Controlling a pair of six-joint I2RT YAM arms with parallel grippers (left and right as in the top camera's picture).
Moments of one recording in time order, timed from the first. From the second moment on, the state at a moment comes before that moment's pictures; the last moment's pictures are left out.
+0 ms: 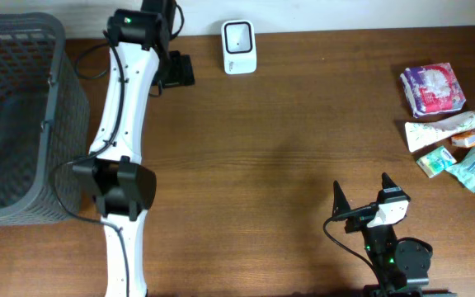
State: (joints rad) left arm -0.20 2.36 2.56 -1.51 -0.15 -0.34; right arm 0.00 0.01 0.01 -0.07 -0.13 0.03
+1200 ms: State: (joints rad) left arm -0.14 0.22 0.28 -0.17 -0.07 -0.09; right arm 0.00 0.01 0.01 -0.07 -0.13 0.03
